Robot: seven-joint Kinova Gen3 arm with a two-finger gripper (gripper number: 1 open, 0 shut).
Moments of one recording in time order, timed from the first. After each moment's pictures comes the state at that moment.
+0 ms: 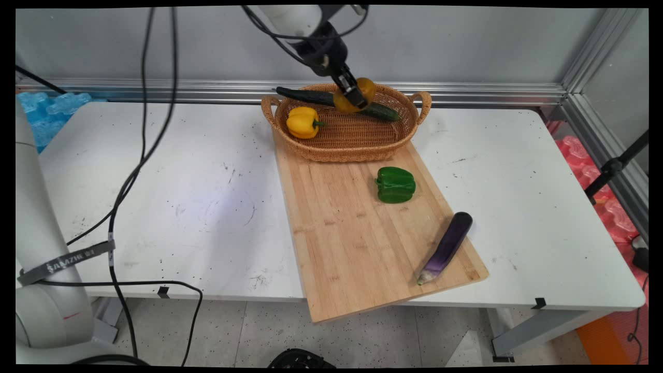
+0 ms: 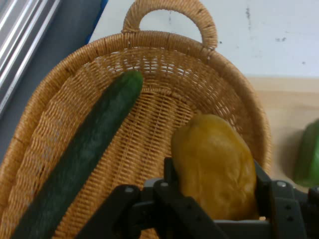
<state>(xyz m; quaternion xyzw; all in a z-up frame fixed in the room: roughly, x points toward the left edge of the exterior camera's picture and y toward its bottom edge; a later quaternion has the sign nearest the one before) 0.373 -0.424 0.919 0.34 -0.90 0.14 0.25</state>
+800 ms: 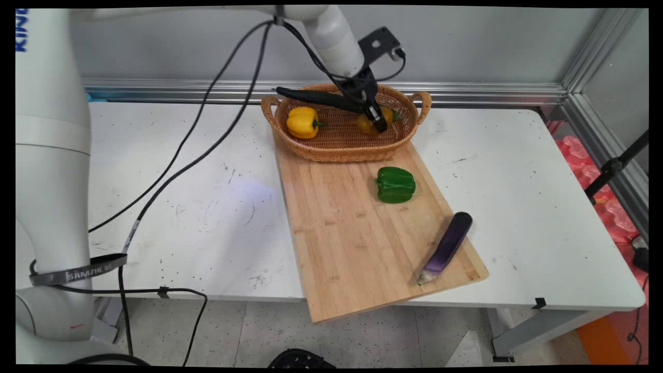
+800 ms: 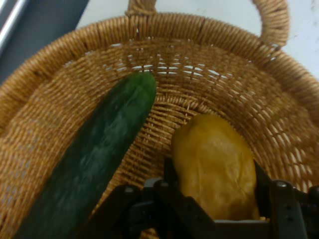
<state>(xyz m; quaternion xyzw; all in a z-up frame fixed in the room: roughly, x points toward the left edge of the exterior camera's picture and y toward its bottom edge) 0.320 -0.499 0.826 0.35 -0.90 0.13 0.20</state>
